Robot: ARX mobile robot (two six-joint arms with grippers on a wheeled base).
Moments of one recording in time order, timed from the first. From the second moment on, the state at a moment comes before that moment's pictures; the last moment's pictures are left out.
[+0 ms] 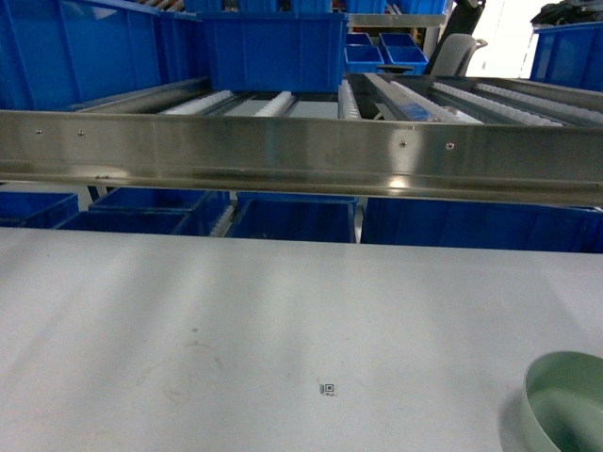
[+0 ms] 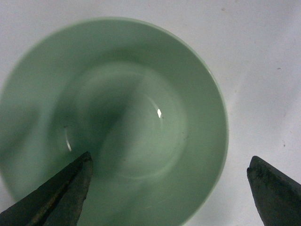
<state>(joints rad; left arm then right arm) 0.00 0.01 0.01 0.00 0.00 0.00 -0.12 1.73 0.68 -0.05 -0.21 -0.57</state>
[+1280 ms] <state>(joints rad) 0.00 0.01 0.01 0.00 0.00 0.00 -0.14 1.82 0.71 0.01 -0.20 -0.59</state>
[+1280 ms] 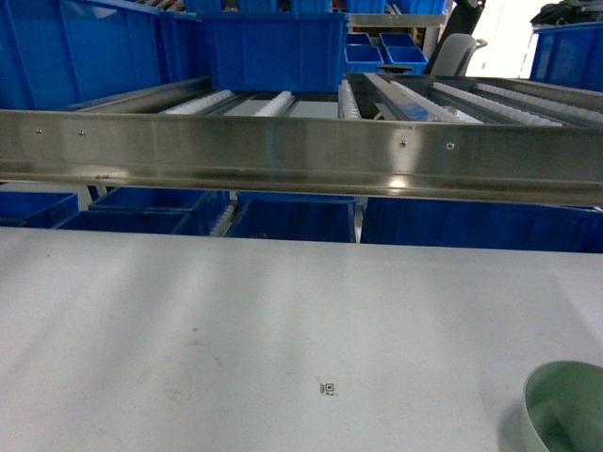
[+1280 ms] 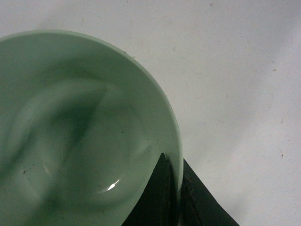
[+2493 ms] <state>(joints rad) 0.00 0.01 0.01 0.00 0.00 0.00 -0.11 1.14 0.58 0.07 -0.33 -0.24</state>
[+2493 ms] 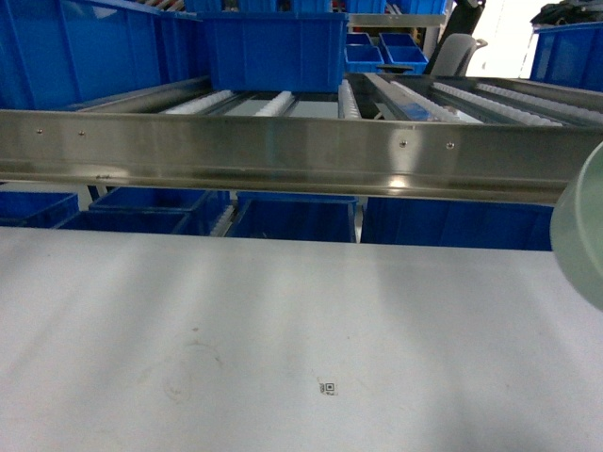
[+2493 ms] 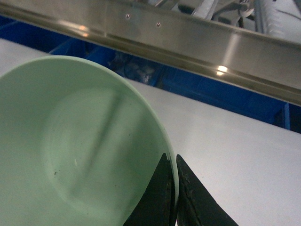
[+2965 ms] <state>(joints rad) 0.00 0.01 0.01 0.00 0.00 0.00 -0.08 0.61 0.44 -0.09 -0.30 -0.08</state>
